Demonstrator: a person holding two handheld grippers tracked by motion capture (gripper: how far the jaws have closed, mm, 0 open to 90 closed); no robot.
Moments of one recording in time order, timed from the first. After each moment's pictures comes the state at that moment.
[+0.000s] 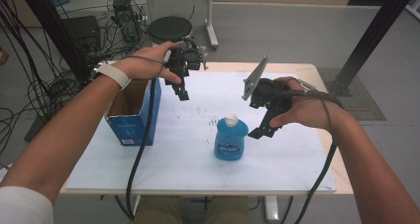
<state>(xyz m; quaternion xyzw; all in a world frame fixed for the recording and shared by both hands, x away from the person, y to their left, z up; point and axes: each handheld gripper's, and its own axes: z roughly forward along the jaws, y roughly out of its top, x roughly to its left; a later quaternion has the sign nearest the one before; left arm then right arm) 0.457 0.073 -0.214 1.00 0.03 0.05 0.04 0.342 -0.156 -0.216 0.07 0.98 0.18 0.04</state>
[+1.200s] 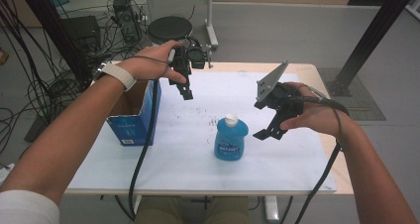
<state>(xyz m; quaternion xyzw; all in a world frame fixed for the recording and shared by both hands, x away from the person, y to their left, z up) 0.449 0.060 -0.208 1.00 0.05 0.07 0.04 0.347 -0.184 -0.237 0.06 0.96 0.26 0.04</state>
